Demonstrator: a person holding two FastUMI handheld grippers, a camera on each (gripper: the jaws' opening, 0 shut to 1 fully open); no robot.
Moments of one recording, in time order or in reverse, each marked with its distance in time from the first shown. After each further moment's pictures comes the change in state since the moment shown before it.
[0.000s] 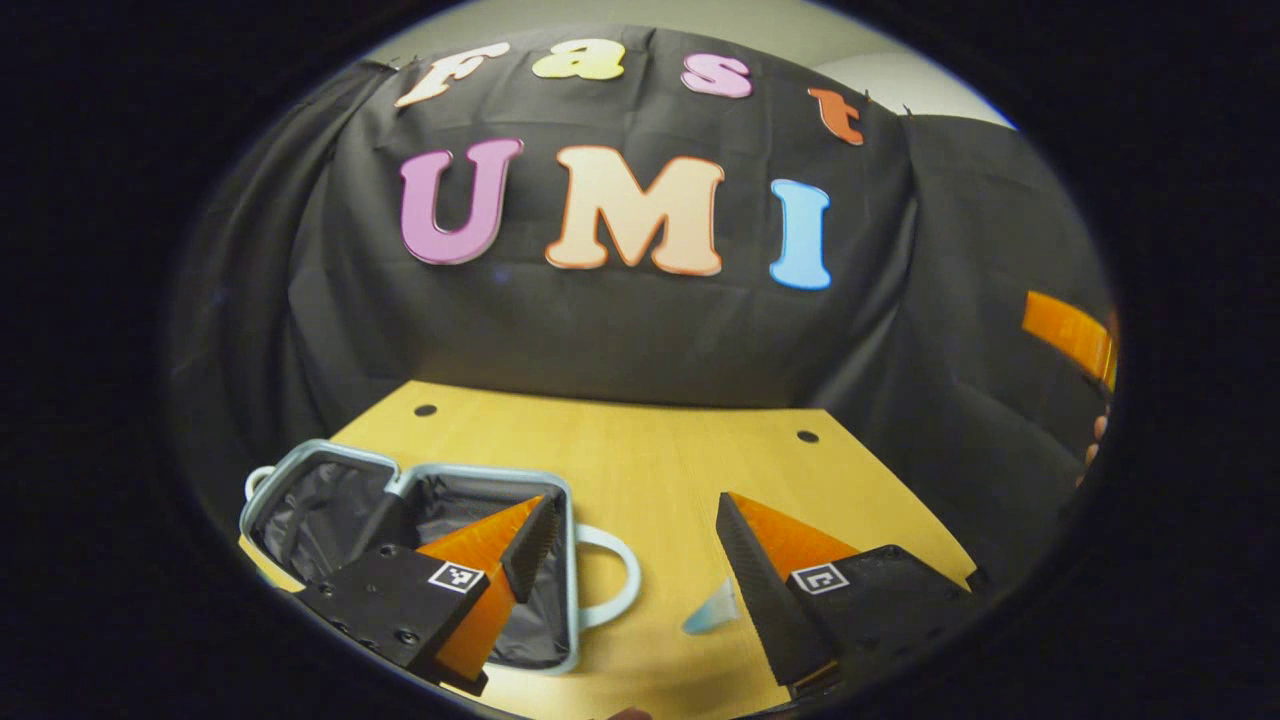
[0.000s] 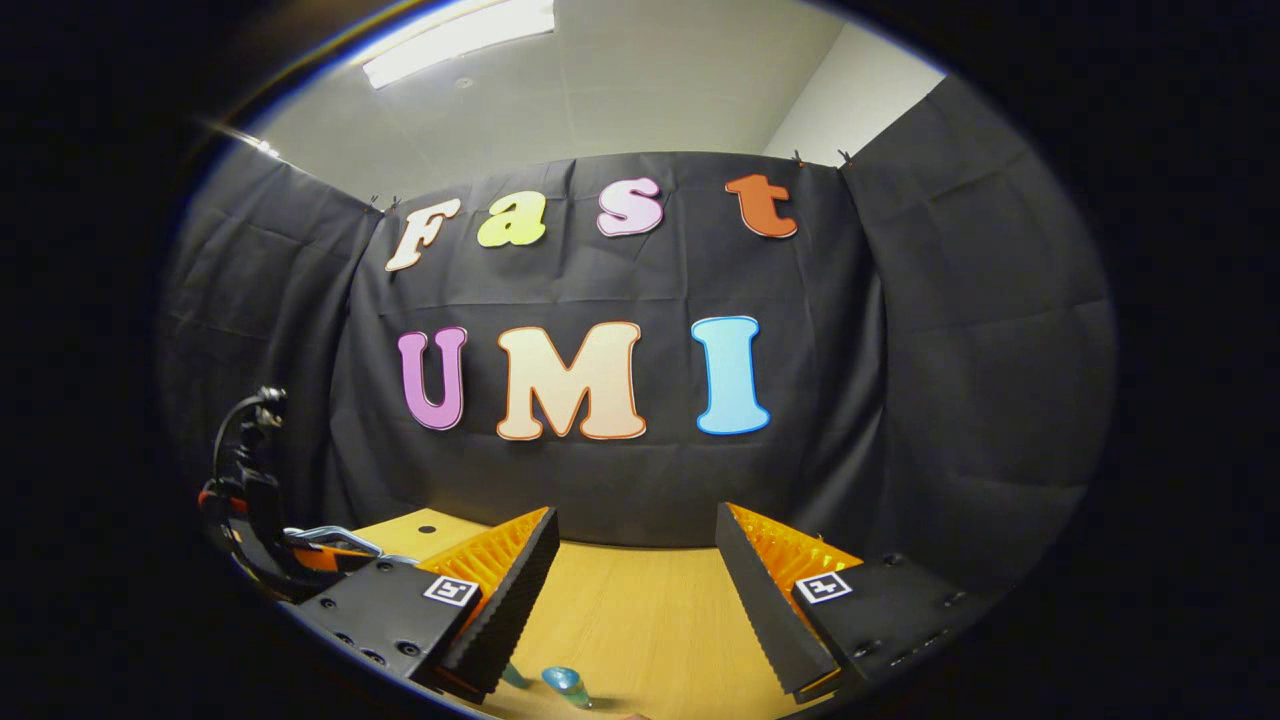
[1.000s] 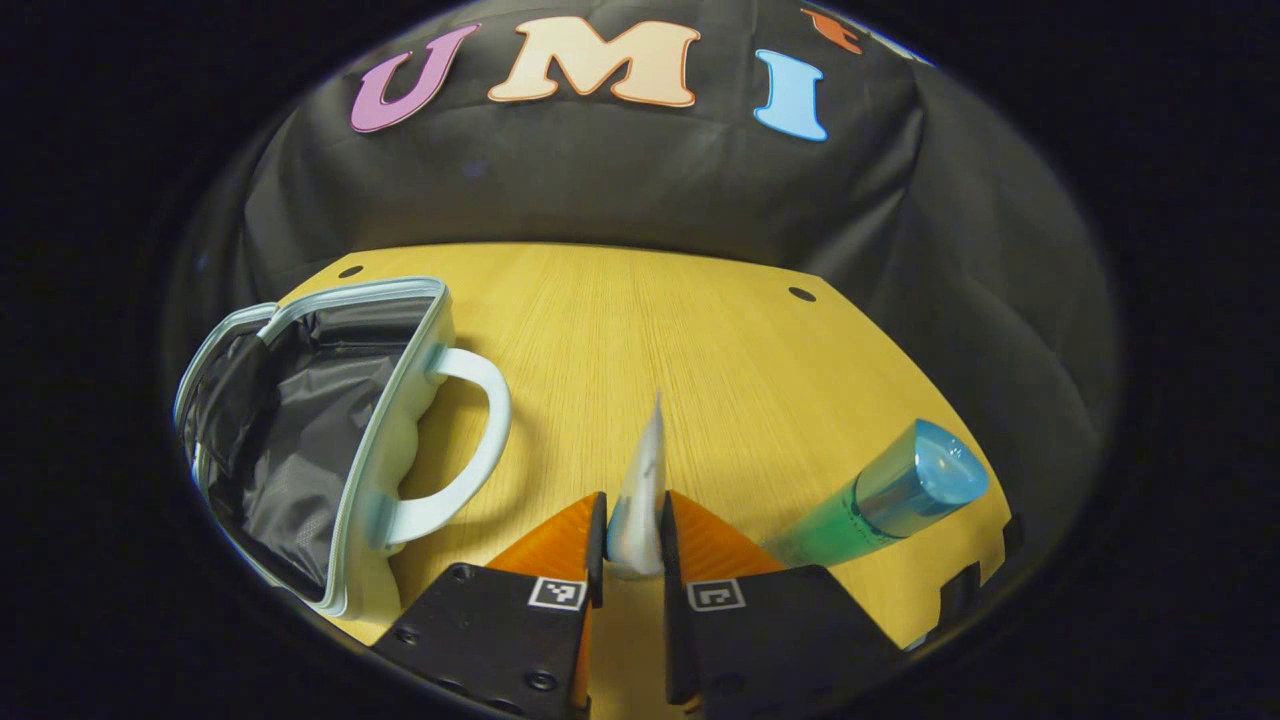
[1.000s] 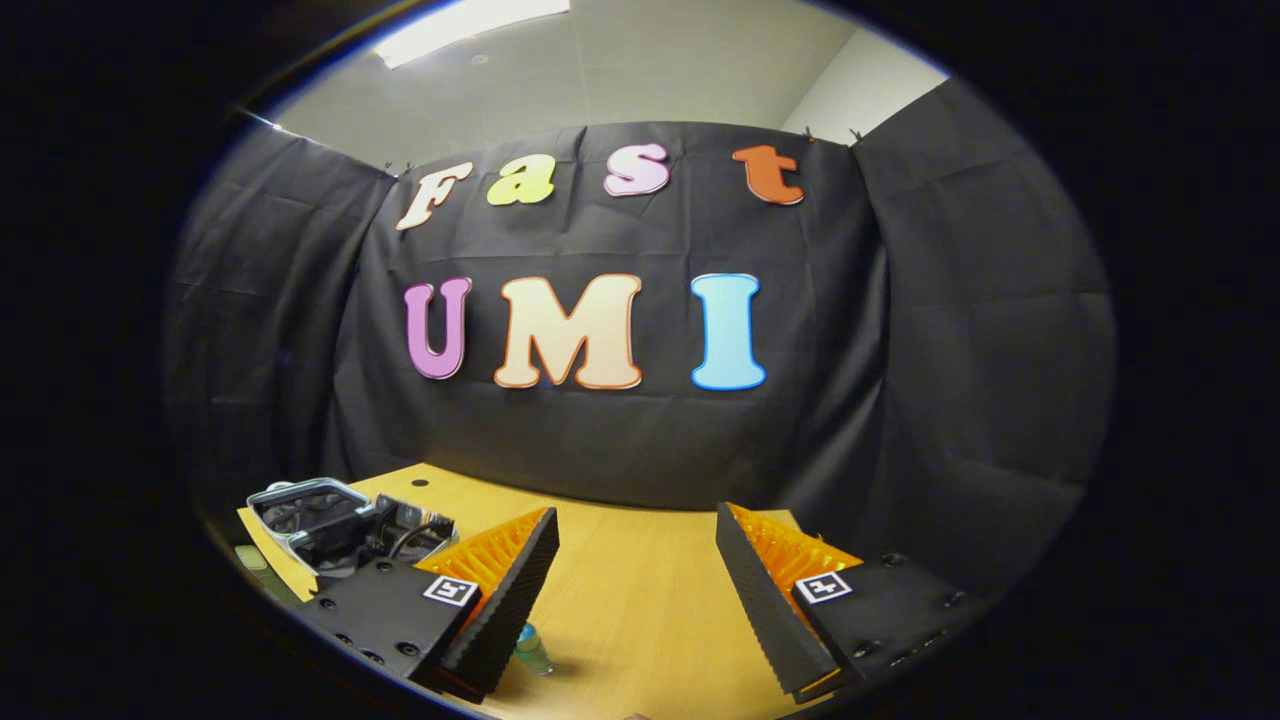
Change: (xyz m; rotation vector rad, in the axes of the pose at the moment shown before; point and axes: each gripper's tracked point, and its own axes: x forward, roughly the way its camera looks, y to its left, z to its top) left arm 0.080 -0.054 -0.160 -0.048 0.295 -0.031; right arm -0.009 -0.007 -0.081 -0.047 0.112 0.067
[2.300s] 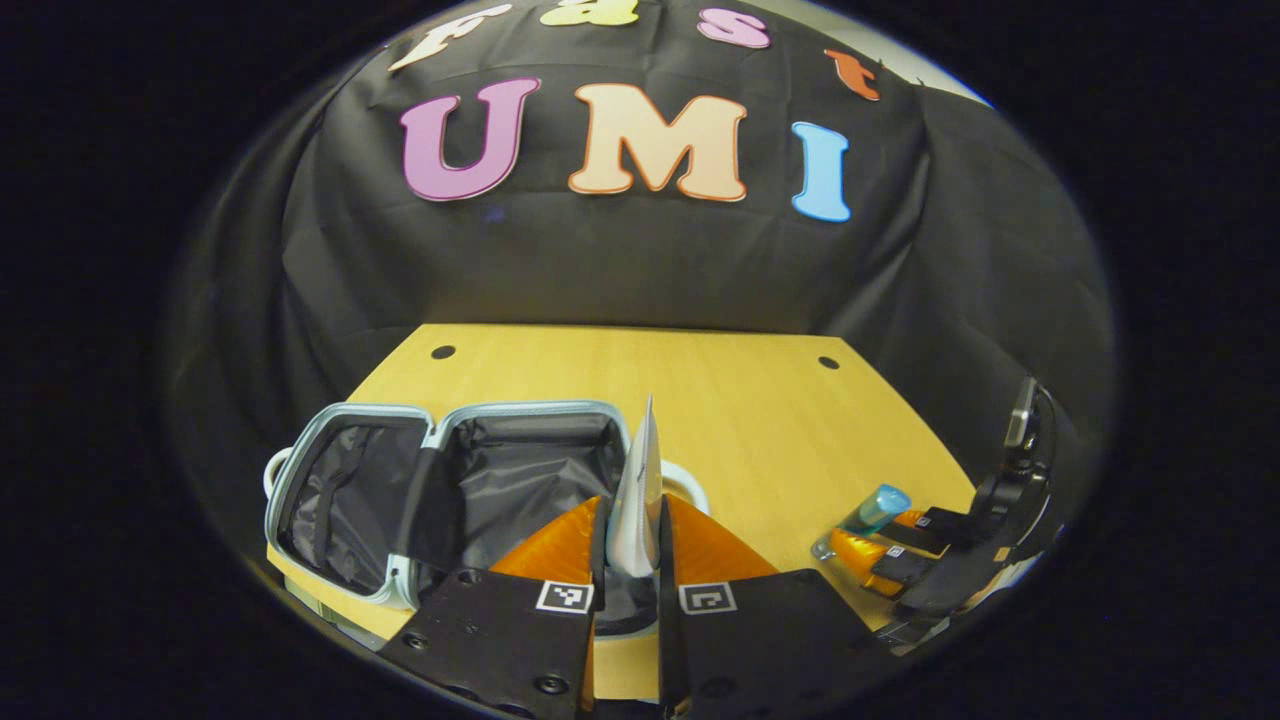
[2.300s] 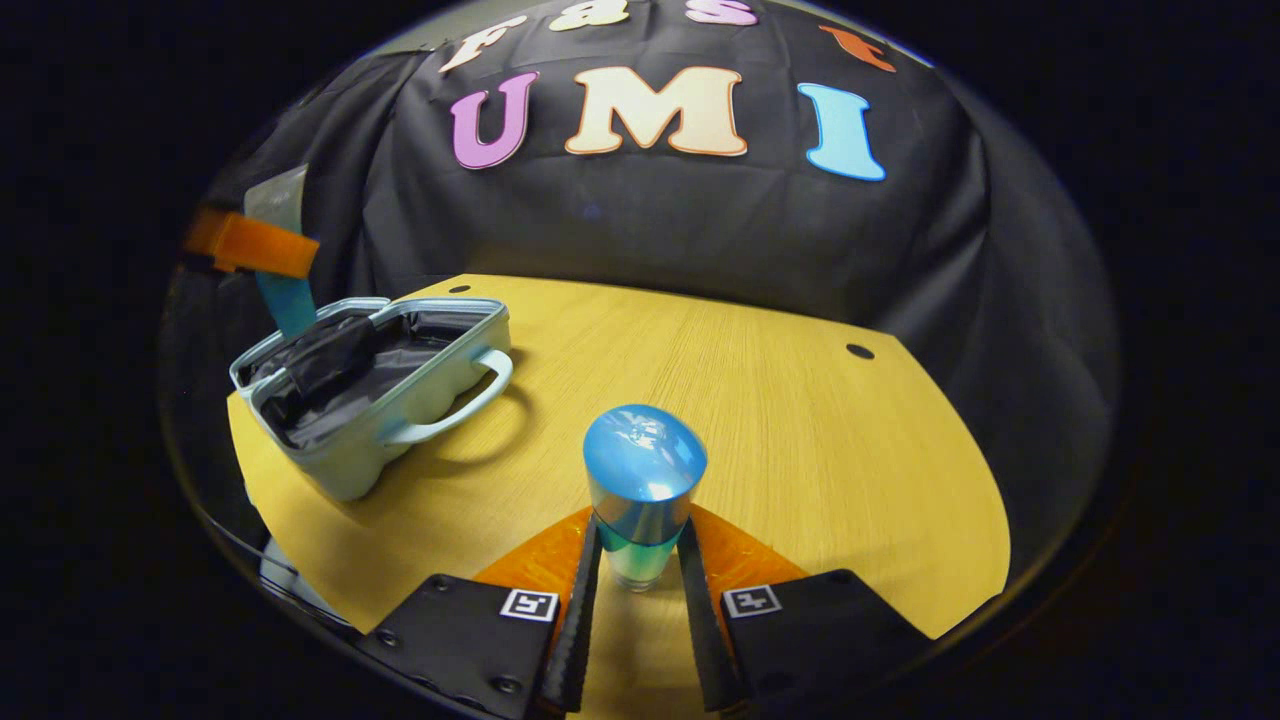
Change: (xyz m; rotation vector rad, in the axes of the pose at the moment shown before) left arm -0.138 0.134 0.095 0.054 -0.073 0.062; right arm 0.033 0.108 -0.266 -0.039 0.533 0.073
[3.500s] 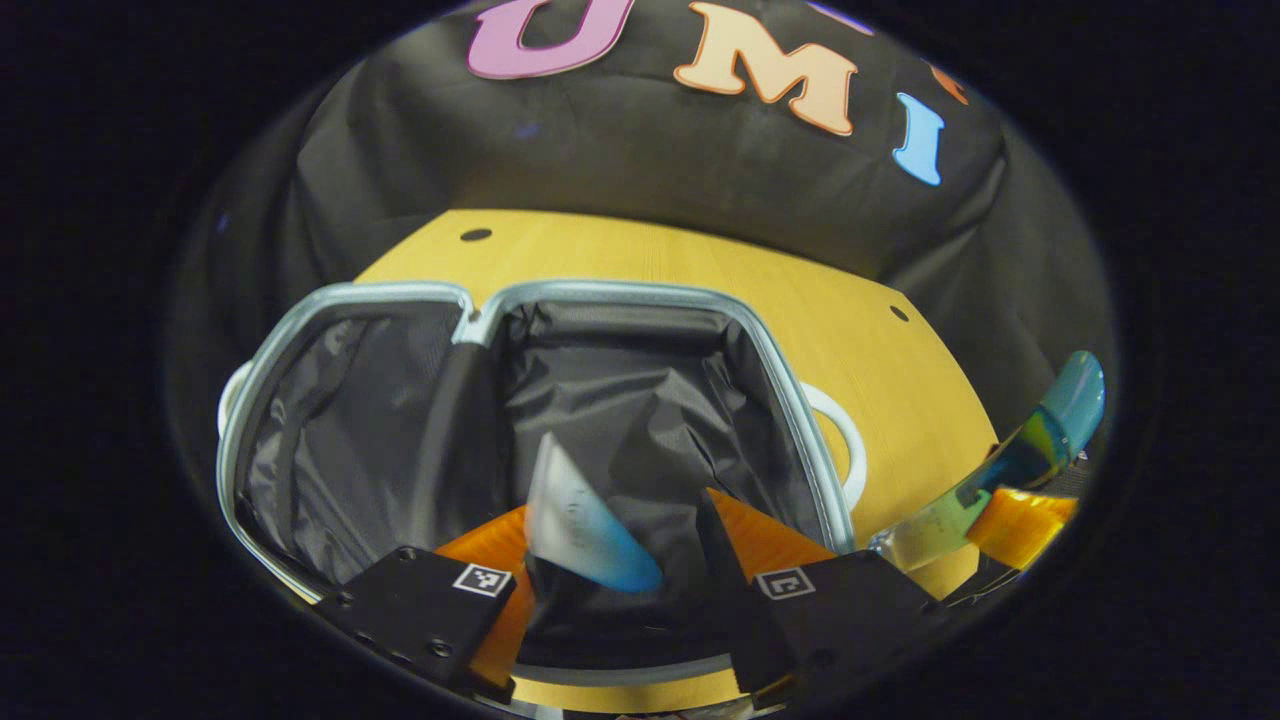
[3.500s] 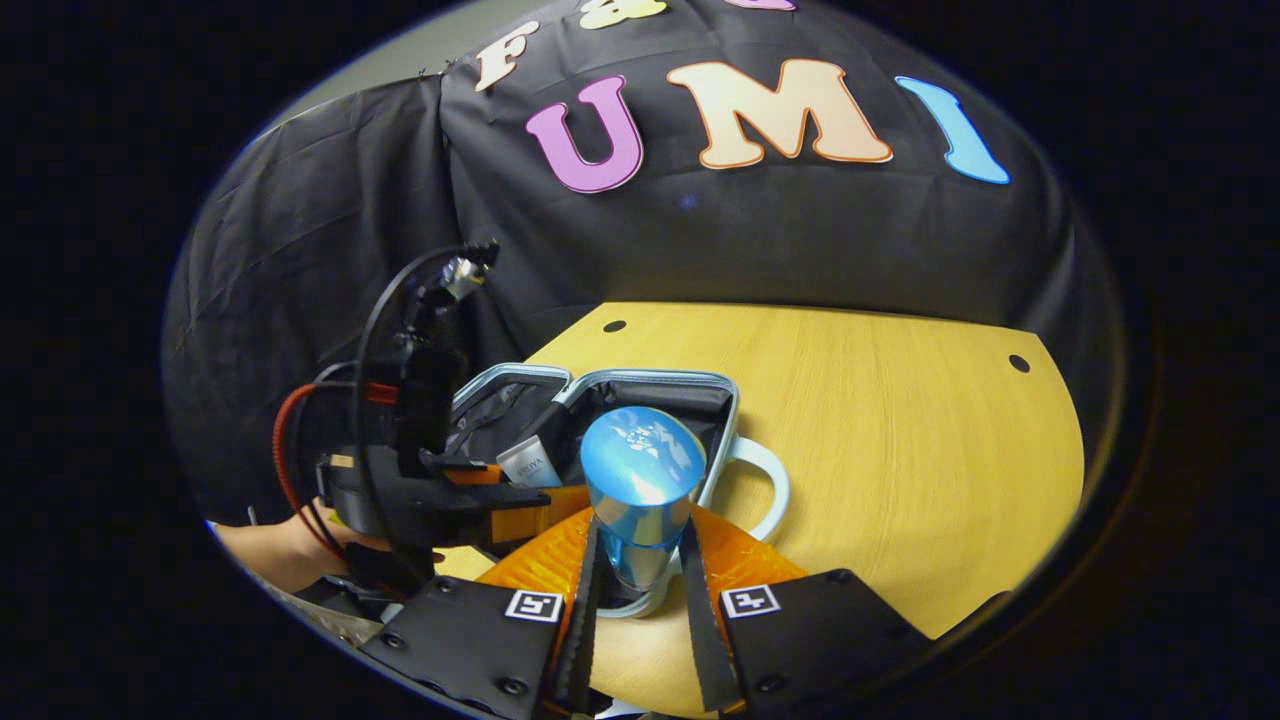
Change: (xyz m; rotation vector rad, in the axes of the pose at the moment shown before) left arm 0.069 0.106 -0.068 -0.103 0.205 0.002; right arm -0.014 0.213 0.109 0.089 0.064 0.350
